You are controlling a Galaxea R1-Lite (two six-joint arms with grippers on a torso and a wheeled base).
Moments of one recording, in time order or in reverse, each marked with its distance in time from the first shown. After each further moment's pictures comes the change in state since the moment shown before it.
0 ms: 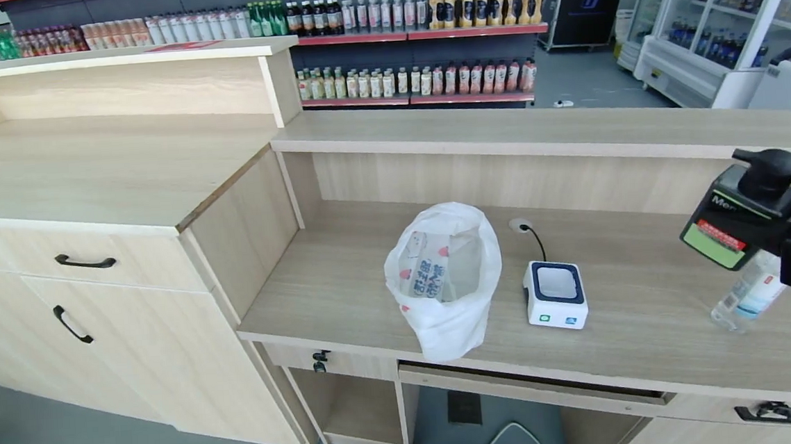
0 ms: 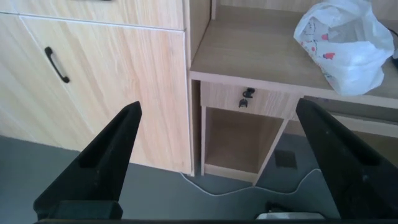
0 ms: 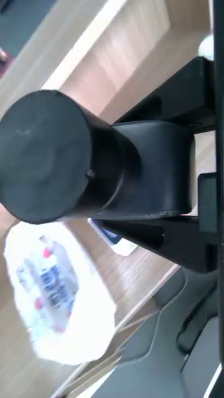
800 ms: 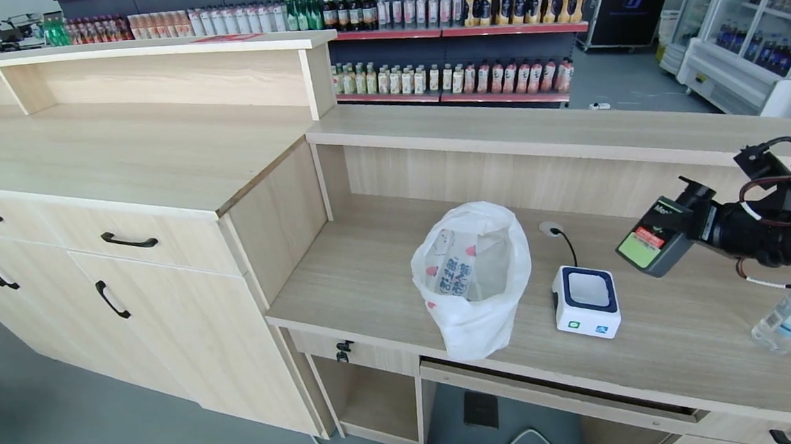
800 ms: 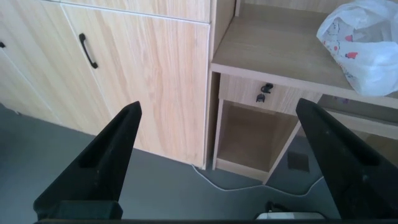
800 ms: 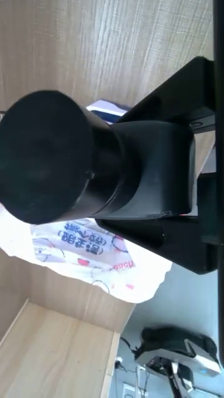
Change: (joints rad) left arm 0.000 0.000 0.000 0.000 0.000 0.000; right arm -0.146 0.530 -0.233 -0.064 0.126 0.754
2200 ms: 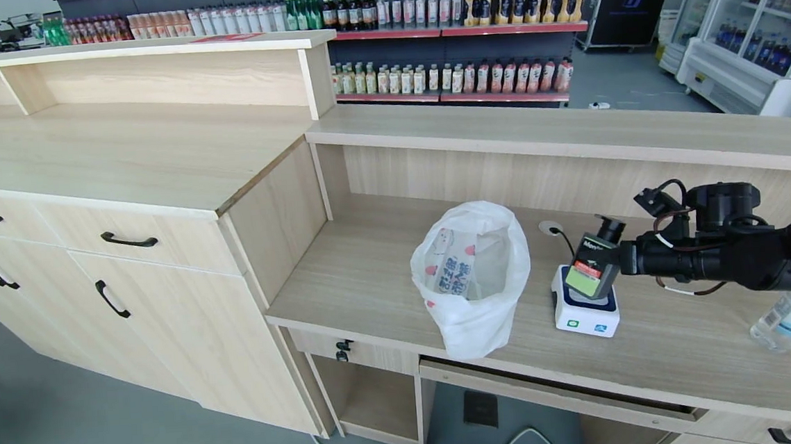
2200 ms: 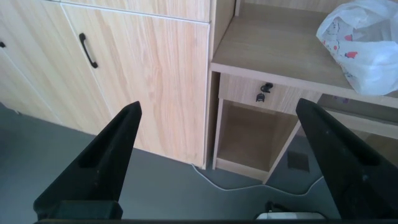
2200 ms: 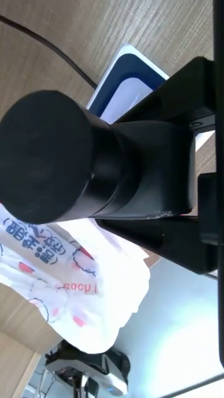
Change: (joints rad) left arm 0.000 0.000 0.000 0.000 0.000 0.000; right arm 0.075 0.366 -0.220 0.007 0.198 -0.304
